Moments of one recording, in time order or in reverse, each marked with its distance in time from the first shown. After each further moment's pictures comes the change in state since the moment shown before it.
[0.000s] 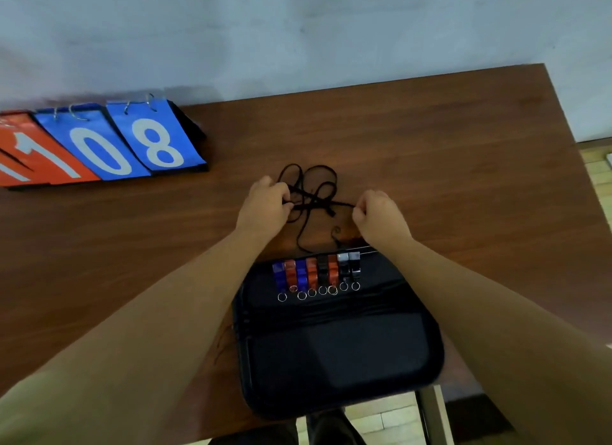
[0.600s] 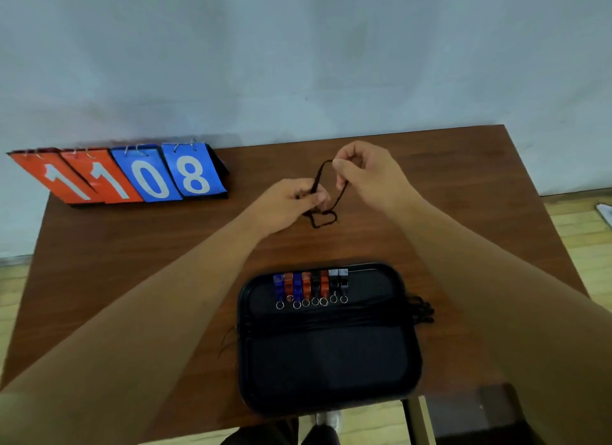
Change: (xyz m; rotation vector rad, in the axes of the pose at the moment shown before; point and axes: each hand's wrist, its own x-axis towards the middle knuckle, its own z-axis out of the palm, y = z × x) left_hand -0.043 0.082 -0.113 -0.529 -0.210 0.220; right_hand -0.051 -0.095 -0.151 0.570 0.080 -0.302
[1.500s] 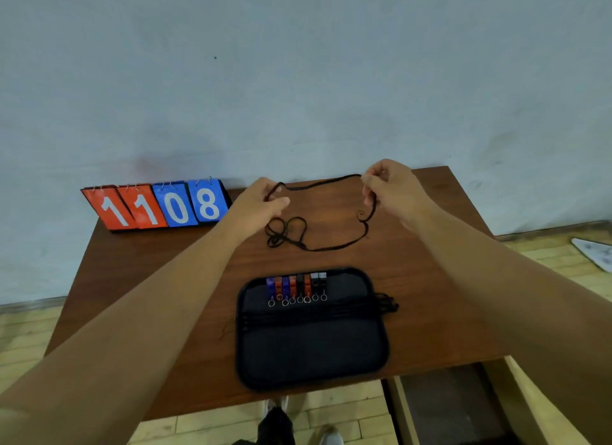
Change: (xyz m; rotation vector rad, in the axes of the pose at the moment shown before) left_hand -0.110 0.106 0.000 0.028 0.354 -0.138; right_hand -0.120 -0.034 -0.097 0.109 0.179 0.059
